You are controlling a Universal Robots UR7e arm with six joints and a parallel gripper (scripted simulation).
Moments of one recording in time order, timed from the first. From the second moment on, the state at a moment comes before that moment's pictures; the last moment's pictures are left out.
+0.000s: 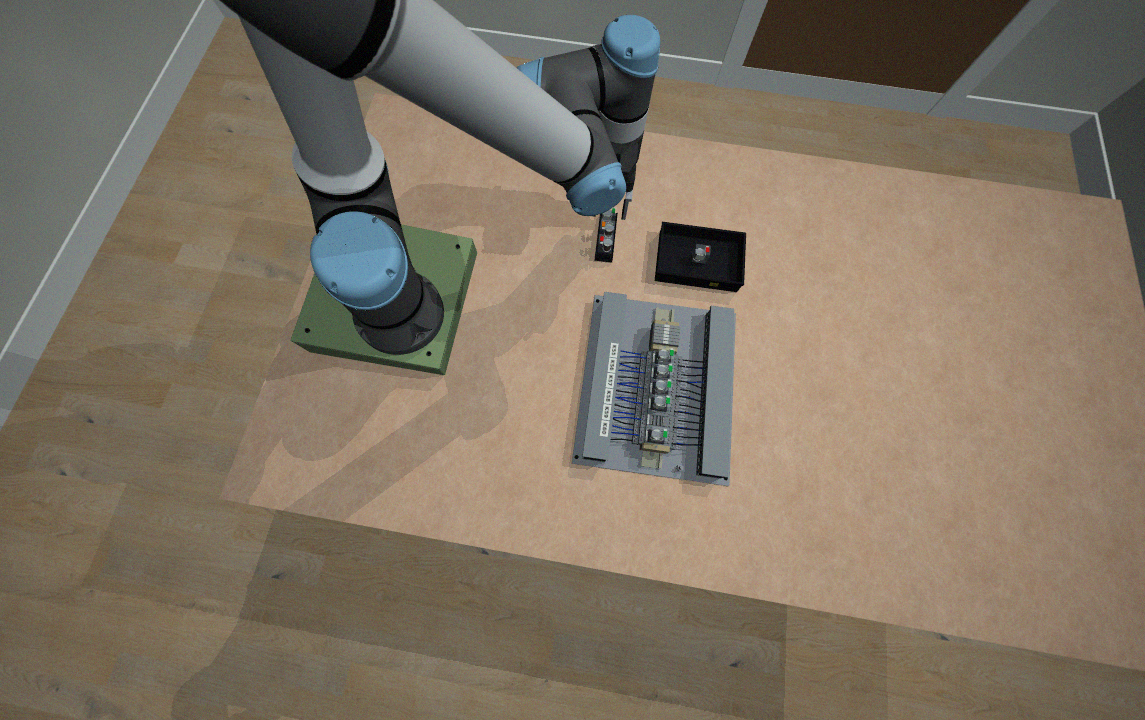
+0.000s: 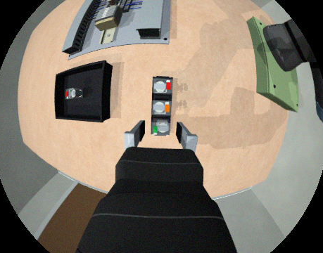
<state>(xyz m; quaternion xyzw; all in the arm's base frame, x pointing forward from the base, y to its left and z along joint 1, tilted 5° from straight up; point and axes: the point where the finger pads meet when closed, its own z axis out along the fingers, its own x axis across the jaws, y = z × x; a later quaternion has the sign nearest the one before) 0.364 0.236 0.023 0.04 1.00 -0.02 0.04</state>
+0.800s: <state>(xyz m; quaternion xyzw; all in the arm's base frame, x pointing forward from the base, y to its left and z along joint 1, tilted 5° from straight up) 0.366 0.236 0.010 0.04 1.00 -0.02 0.04</state>
